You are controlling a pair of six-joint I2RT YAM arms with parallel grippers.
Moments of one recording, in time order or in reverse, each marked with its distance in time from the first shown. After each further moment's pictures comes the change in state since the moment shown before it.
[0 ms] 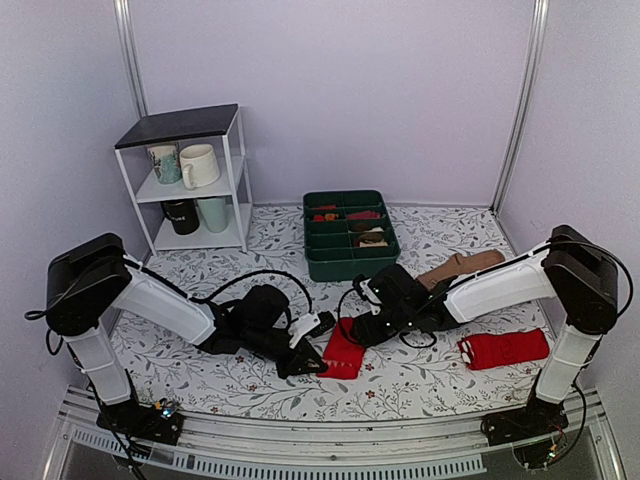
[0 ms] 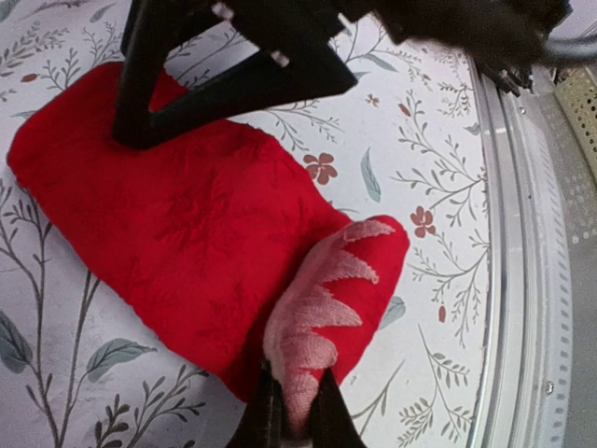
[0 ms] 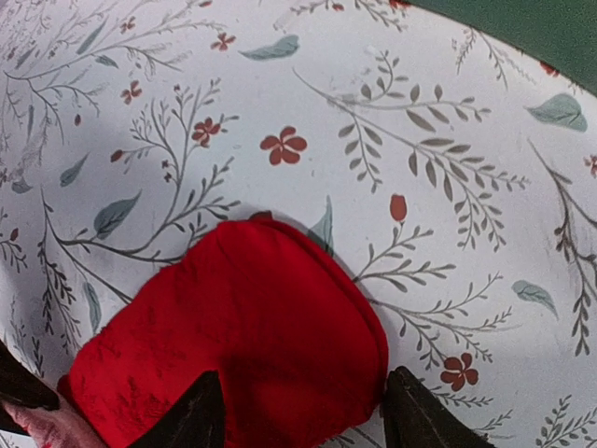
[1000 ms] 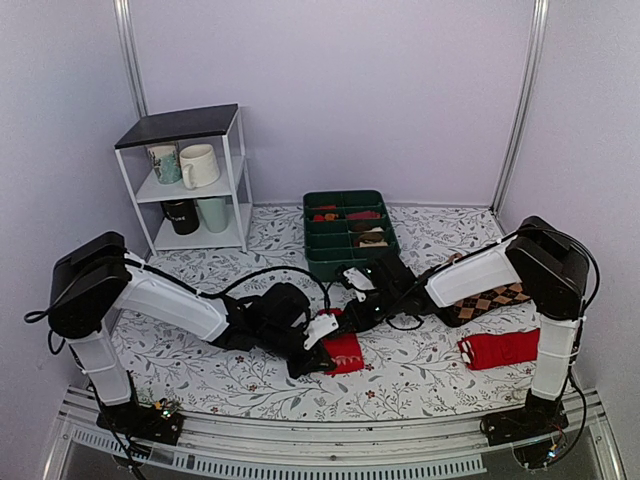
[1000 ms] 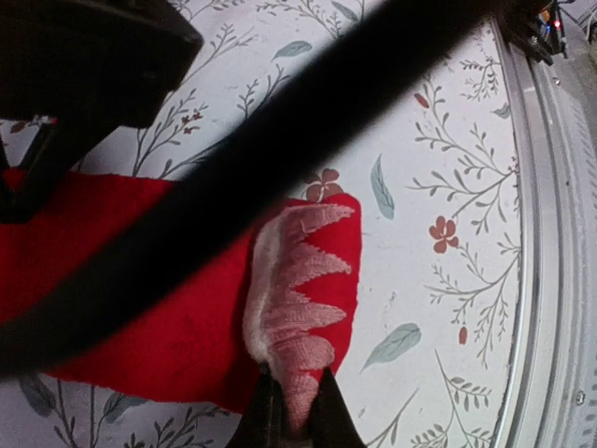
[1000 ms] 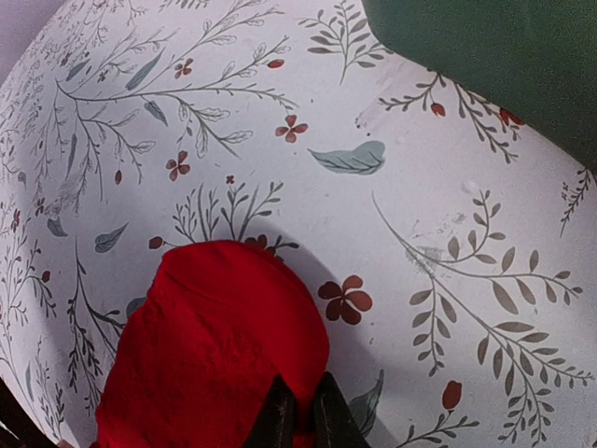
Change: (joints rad) left arm -0.079 0.008 0.135 -0.204 -0.140 0.103; right arm -0.107 0.188 0.146 0.117 -0.249 -0.171
